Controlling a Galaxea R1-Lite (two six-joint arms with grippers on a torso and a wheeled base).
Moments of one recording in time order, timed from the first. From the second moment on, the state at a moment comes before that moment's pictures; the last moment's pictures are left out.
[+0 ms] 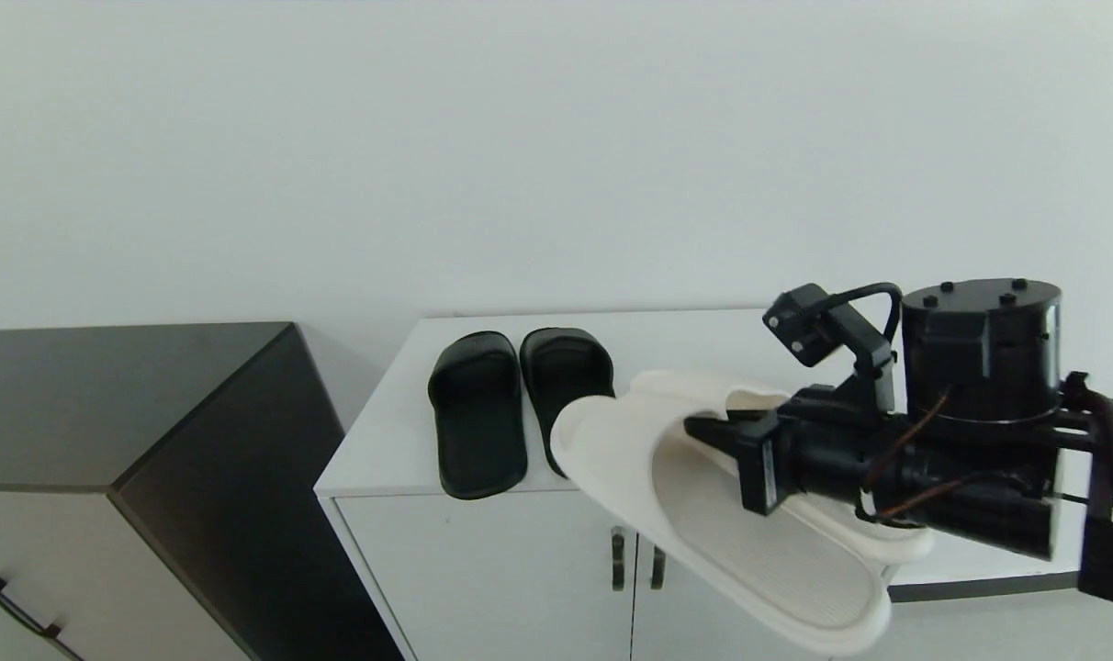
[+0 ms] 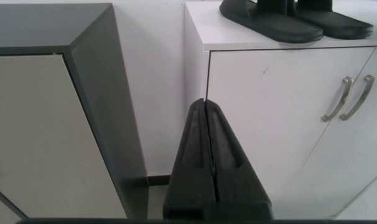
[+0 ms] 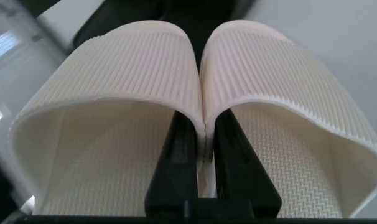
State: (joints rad) left arm 0.00 0.00 0.00 0.00 -0.03 -0.01; right arm 0.75 1.59 -0.84 -0.45 0.03 0.09
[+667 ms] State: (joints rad) left arm 0.00 0.00 0.00 0.00 -0.02 -0.01; right arm 0.76 1.51 -0.75 -0.42 0.12 0.09
